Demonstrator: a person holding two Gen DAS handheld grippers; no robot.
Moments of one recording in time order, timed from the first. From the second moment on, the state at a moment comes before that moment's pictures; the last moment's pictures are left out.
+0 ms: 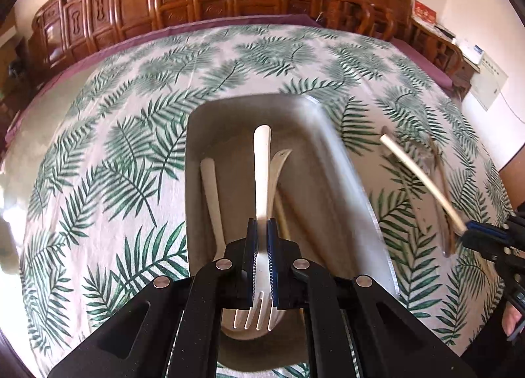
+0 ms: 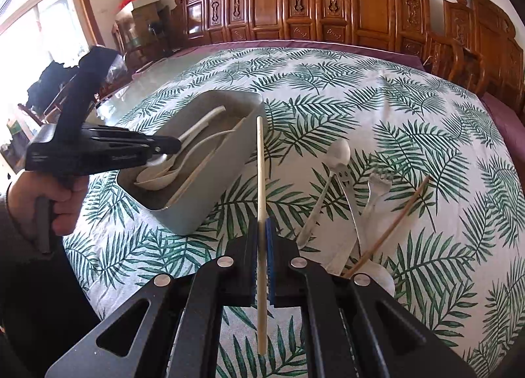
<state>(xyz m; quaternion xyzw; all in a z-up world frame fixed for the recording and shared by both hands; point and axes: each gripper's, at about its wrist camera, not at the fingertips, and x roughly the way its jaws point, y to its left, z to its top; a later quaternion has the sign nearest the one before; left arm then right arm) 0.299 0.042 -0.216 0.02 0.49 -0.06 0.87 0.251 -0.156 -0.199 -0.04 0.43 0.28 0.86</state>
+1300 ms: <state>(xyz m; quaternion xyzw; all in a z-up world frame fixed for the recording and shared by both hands) 0.282 0.120 -0.145 -0.06 0.38 -0.02 0.92 0.289 -0.061 -0.188 -0.04 0.44 0.30 0.84</state>
